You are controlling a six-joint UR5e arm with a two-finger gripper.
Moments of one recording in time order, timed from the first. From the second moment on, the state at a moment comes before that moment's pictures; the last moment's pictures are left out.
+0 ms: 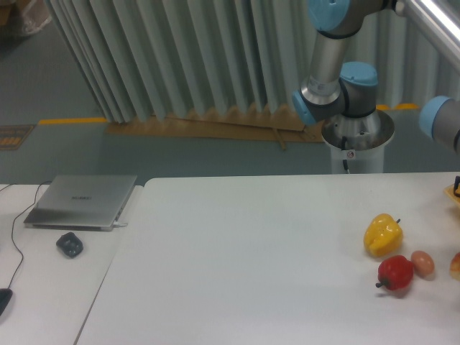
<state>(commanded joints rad) 2.63 -2.03 -1.46 -1.11 1.50 2.42</state>
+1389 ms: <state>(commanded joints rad) 2.63 -2.06 -1.46 -1.11 1.48 2.42</state>
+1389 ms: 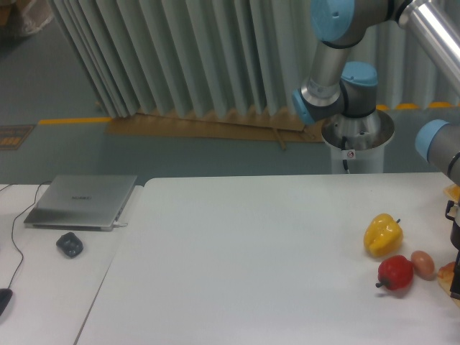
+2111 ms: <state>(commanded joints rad) 2.63 -2.04 -1.45 -1.11 1.47 2.40</state>
